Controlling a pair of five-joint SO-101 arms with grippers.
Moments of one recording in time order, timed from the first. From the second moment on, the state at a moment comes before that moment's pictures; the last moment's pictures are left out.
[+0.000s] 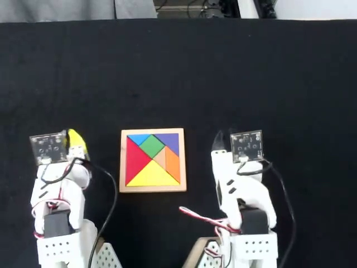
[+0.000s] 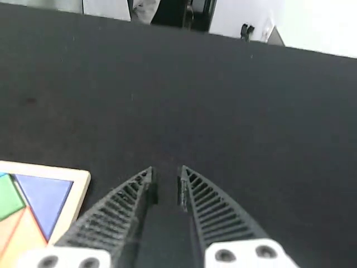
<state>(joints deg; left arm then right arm) -14.2 -104.0 96.2 38.8 -2.7 -1.1 -103.6 95.5 42.2 6.6</state>
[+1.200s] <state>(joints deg) -10.3 -104.0 96.2 59.1 -8.9 5.5 -103.6 96.7 58.6 7.3</state>
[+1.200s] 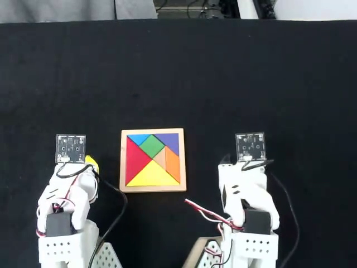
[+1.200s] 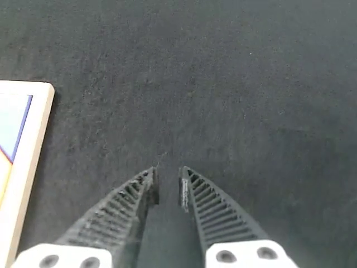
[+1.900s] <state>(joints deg) -9.7 -104.0 96.2 71.1 -9.0 0.6 -103.6 96.7 73.9 7.9</state>
